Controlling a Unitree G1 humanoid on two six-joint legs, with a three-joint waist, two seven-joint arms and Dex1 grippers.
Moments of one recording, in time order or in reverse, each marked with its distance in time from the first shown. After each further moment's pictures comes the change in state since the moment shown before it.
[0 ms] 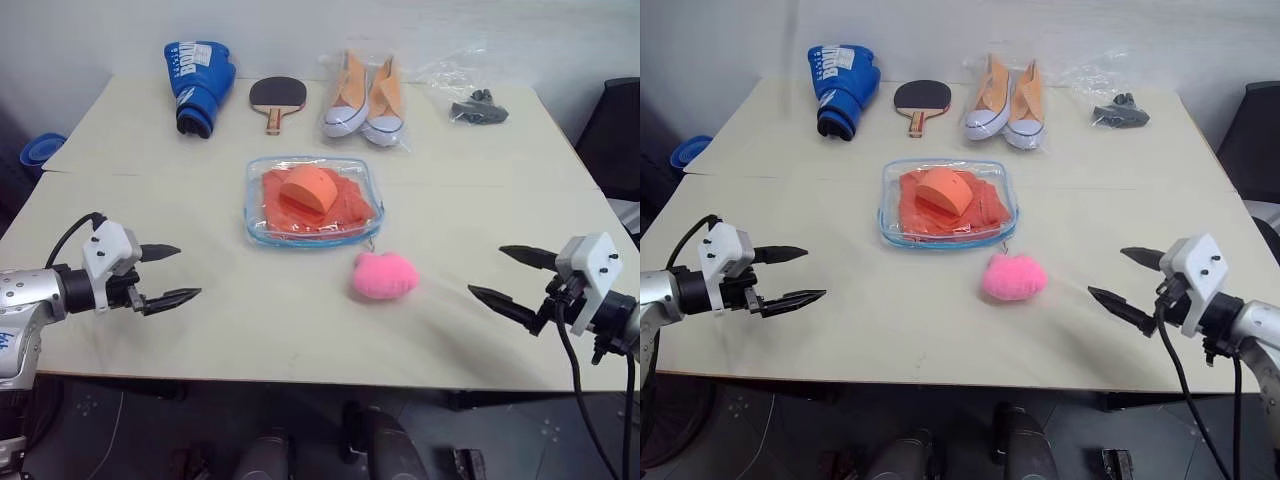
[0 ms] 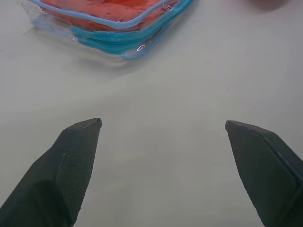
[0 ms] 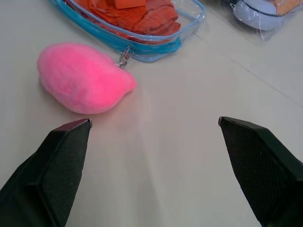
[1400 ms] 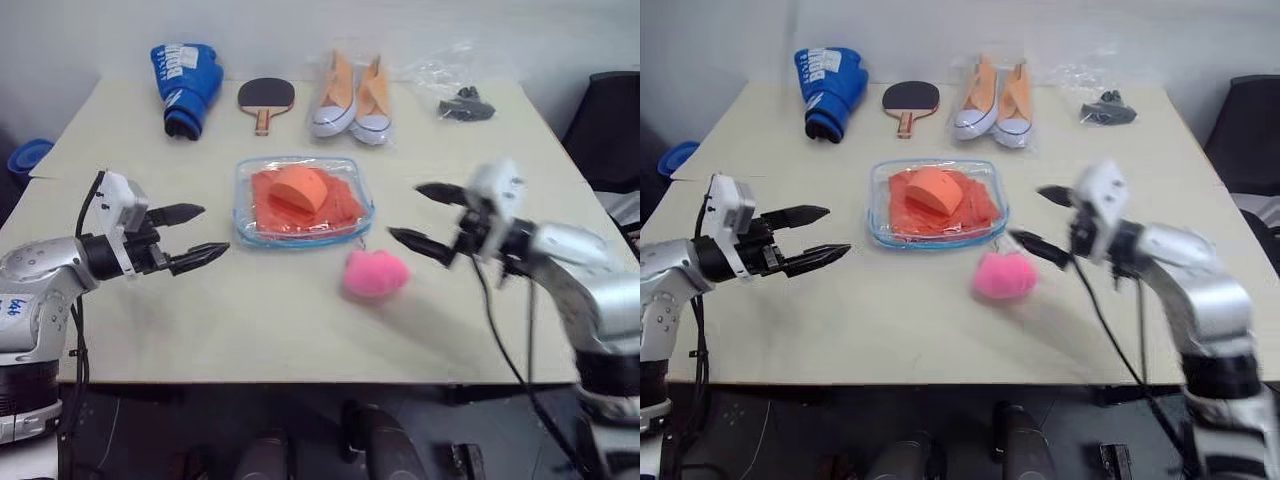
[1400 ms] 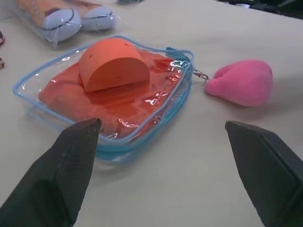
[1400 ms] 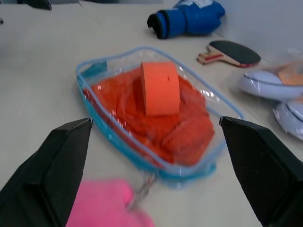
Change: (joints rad) left arm -0.203 -0.111 -0.007 -0.112 -0.166 0.237 0.114; right arm -0.782 0.282 0.521 0.259 -0.129 0.104 -0.077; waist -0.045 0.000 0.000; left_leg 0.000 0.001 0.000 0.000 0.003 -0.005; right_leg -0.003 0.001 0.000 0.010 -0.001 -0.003
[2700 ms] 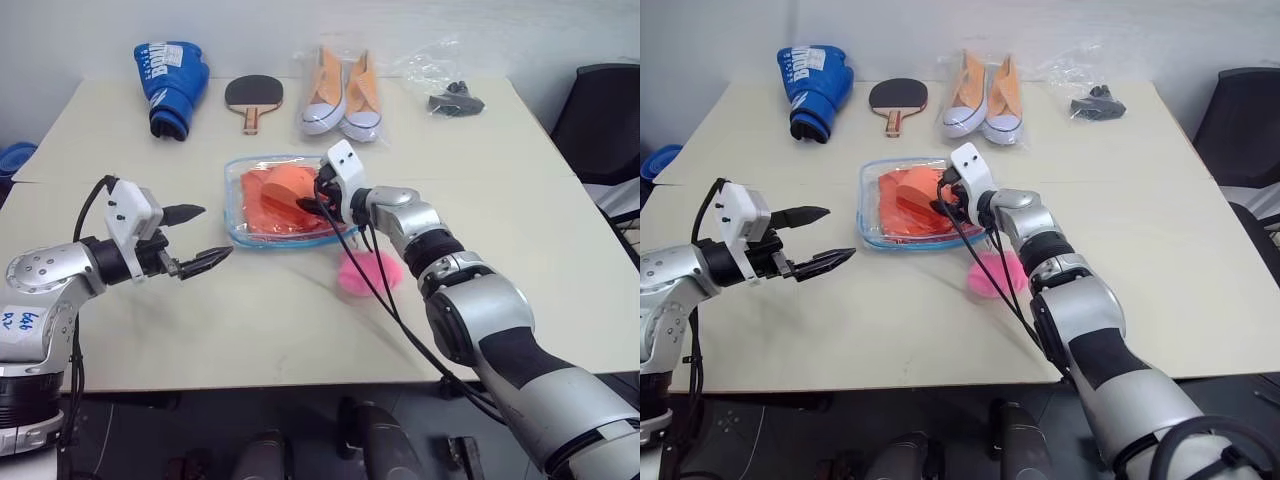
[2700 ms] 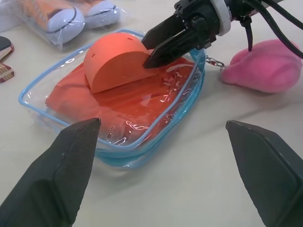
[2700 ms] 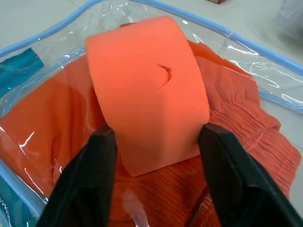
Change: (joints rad) left arm 0.055 -0.008 -0.020 -0.038 0.078 -0.088 0.091; right arm -0.580 0.479 -0.037 1.348 -0.346 -0.412 -0.157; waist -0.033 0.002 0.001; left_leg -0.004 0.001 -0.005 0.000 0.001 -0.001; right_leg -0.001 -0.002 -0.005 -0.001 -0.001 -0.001
